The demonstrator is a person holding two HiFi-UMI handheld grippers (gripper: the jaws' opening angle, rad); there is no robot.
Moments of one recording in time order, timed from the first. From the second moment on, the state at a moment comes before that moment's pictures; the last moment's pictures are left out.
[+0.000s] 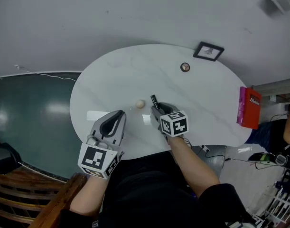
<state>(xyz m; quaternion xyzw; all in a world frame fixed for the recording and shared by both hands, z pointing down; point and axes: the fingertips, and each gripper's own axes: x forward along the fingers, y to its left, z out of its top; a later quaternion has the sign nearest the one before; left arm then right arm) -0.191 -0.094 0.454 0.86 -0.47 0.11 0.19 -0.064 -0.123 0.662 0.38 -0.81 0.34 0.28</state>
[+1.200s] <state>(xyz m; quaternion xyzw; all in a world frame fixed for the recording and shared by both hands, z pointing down) -0.195 -0.073 0.403 0.88 -0.45 0.07 0.15 -0.023 -0.121 0.532 0.45 -0.83 0.30 0.15</state>
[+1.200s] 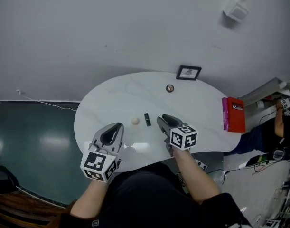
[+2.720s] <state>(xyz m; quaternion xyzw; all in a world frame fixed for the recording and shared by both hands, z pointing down) -0.020 -0.112 0.346 0.81 -0.57 0.05 0.11 0.149 -0.169 0.388 0.29 -0.94 0.15 0.05</state>
